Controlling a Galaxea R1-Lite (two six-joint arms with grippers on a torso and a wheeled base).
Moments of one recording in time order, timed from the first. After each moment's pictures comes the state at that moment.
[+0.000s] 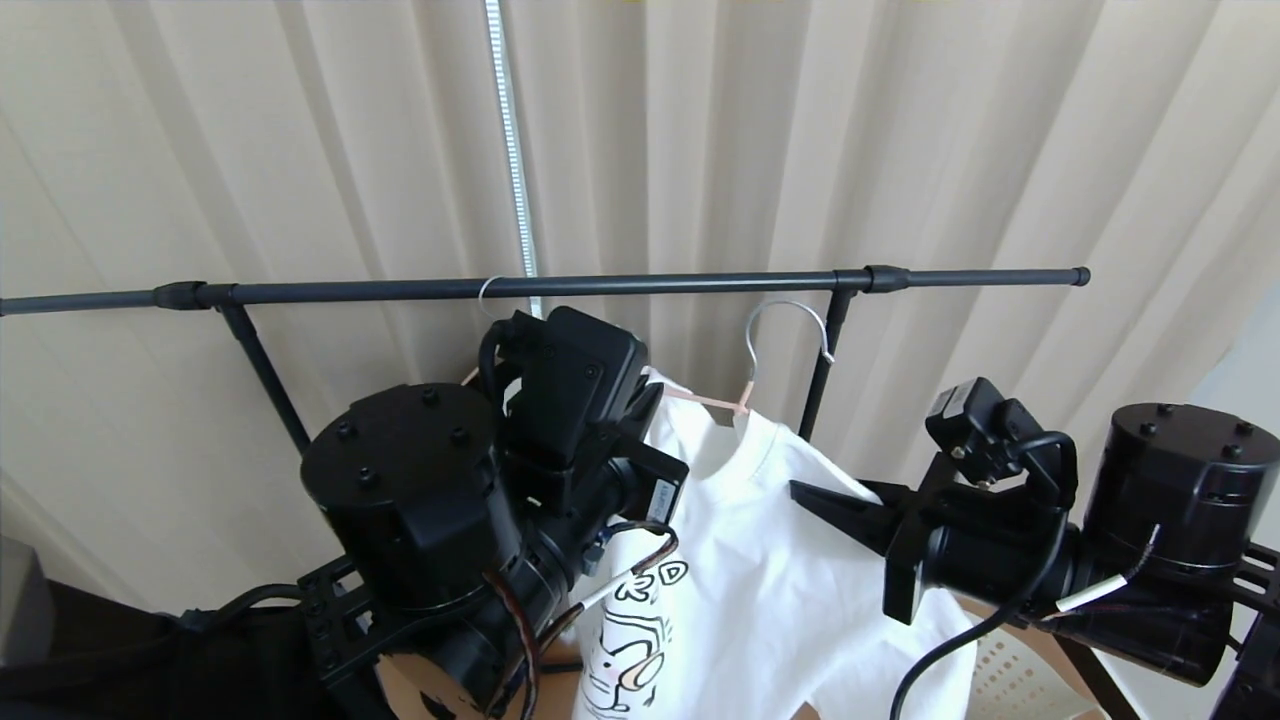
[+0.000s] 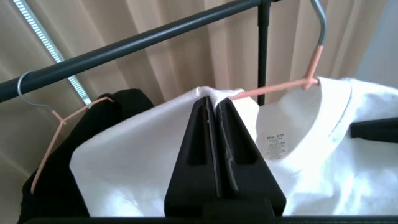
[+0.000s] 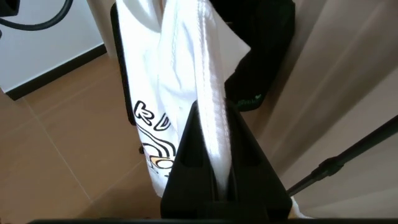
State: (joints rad) left arm -0.90 1.80 -0.70 -1.17 0.44 0.25; right arm 0.55 1.64 -0.43 -0.98 0.27 -0.05
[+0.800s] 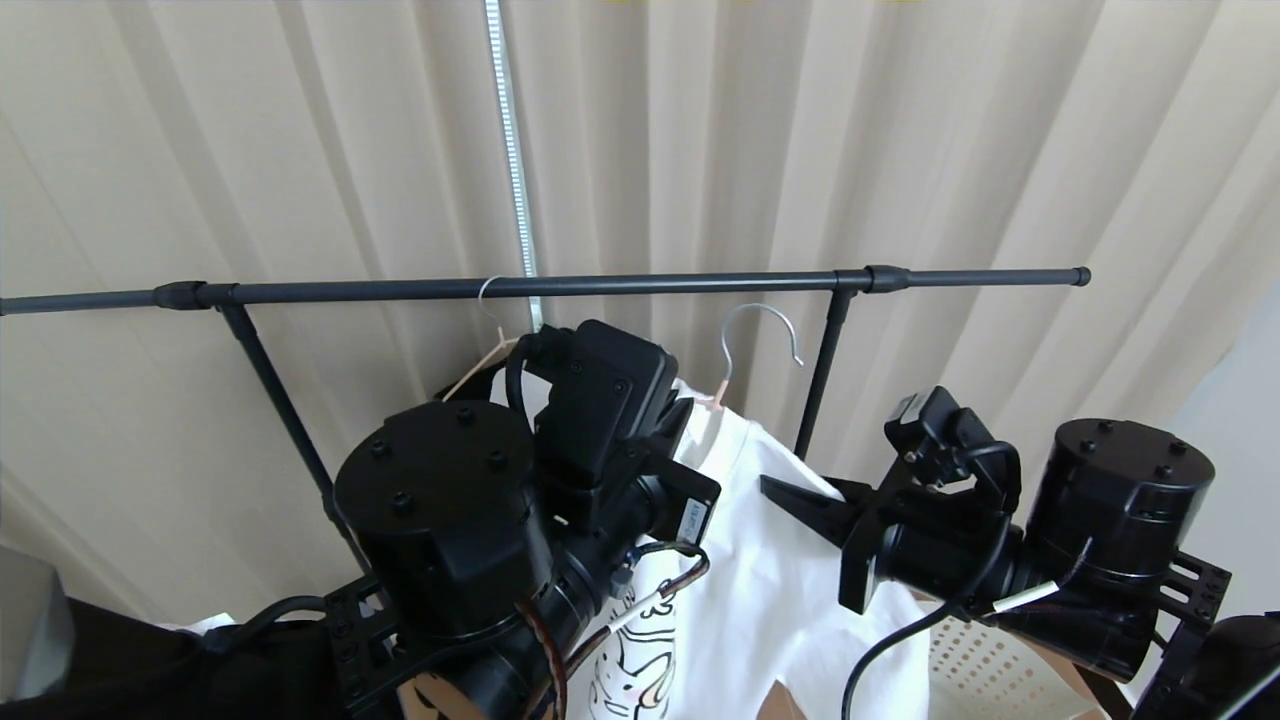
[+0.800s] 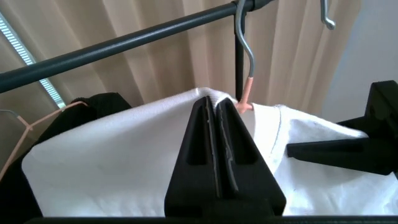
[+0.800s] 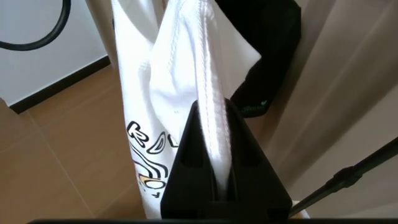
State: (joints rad) left arm -0.95 1.82 -0.71 -1.15 0.44 0.21; right arm 0.58 1.76 -0.43 -1.17 0.24 -0.02
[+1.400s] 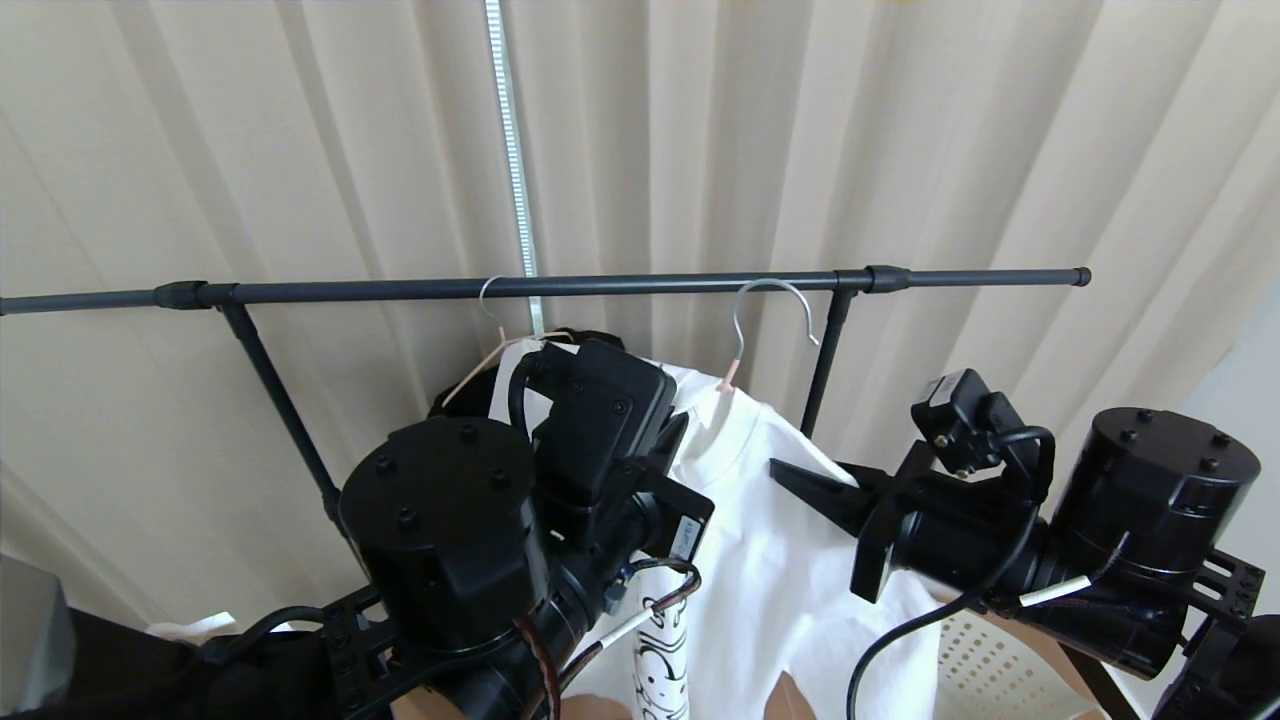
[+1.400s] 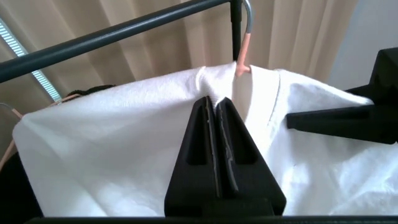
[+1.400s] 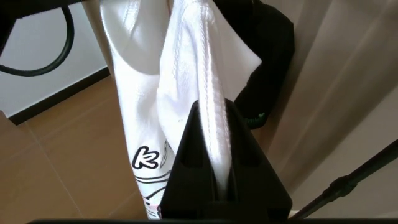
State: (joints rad) left arm -0.95 1.81 -0.68 -1.15 0.44 0.21; right arm 0.58 1.72 -0.43 -1.17 0.24 -0.01
